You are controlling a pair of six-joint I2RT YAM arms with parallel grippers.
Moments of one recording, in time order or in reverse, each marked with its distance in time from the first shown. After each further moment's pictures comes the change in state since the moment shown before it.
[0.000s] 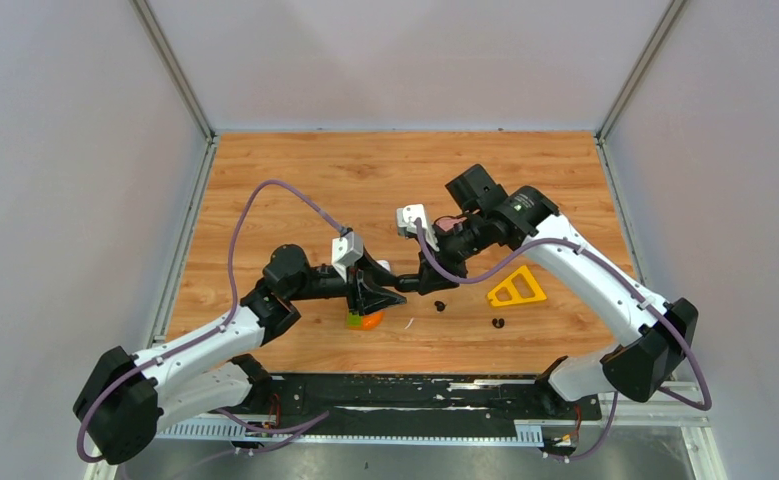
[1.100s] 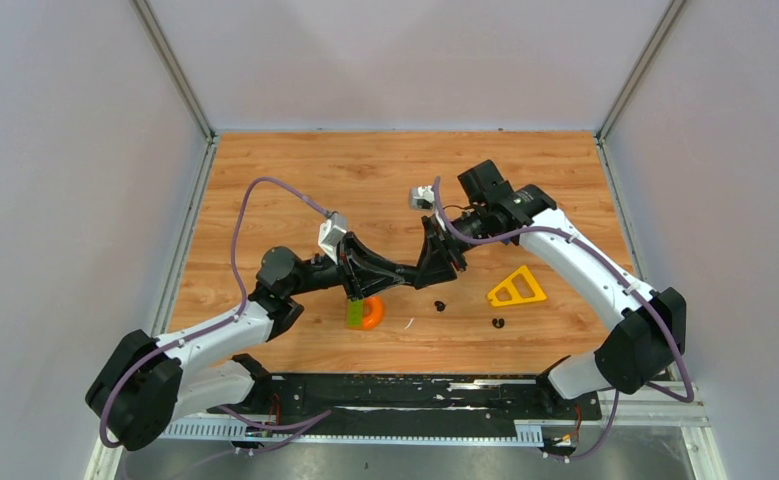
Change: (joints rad) left arm 0.079 0.111 -0.057 0.387 -0.015 -0.312; right arm -0.125 0.040 -0.106 0.160 -0.311 0.227
